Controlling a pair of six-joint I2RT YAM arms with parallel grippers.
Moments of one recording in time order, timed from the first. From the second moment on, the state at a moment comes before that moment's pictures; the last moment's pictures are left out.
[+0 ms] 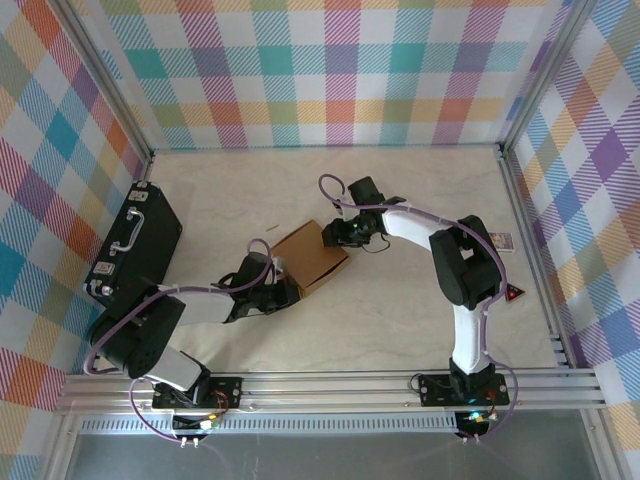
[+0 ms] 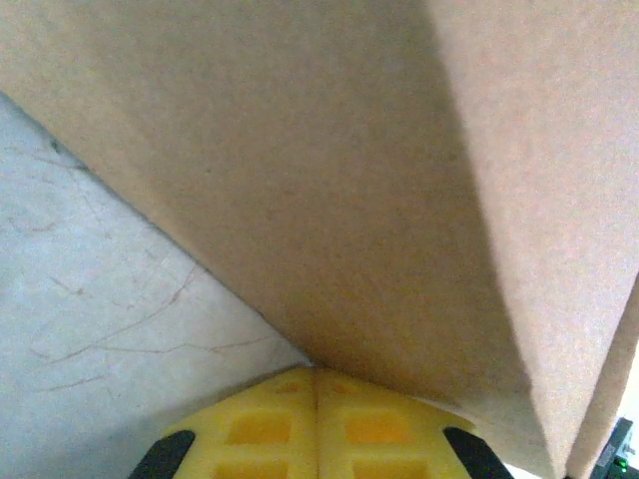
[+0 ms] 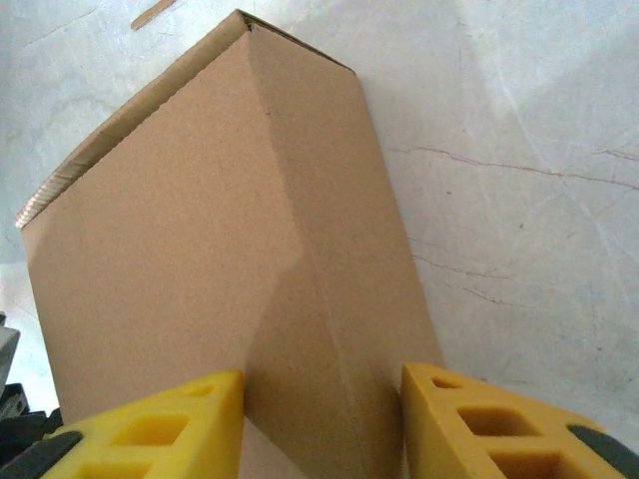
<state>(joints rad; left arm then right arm) -0.56 1.48 0.45 0.17 0.37 -0.84 0.53 2.00 1.38 -0.45 -0.50 0.35</state>
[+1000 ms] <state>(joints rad) -0.23 1.49 0.70 -0.23 0.26 -0.65 0.48 2.10 1.70 -0.68 -0.50 0.21</state>
